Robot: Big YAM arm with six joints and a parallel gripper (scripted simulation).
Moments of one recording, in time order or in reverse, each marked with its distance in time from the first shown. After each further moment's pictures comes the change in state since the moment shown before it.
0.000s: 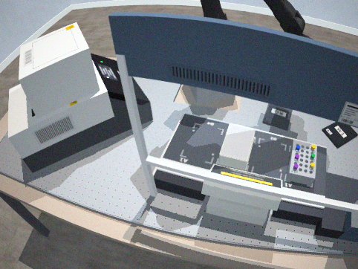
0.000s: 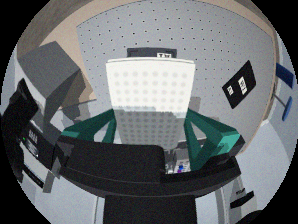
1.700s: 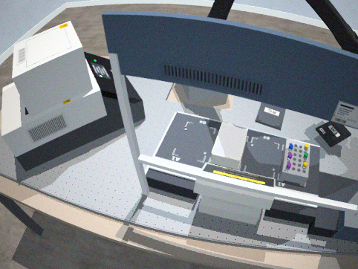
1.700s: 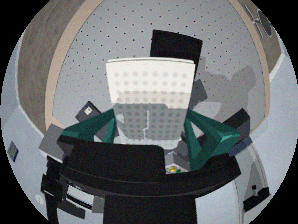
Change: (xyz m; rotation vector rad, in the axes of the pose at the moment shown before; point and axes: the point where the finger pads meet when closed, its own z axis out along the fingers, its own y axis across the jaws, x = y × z) arm -0.013 -0.222 0.006 -0.010 0.003 0.627
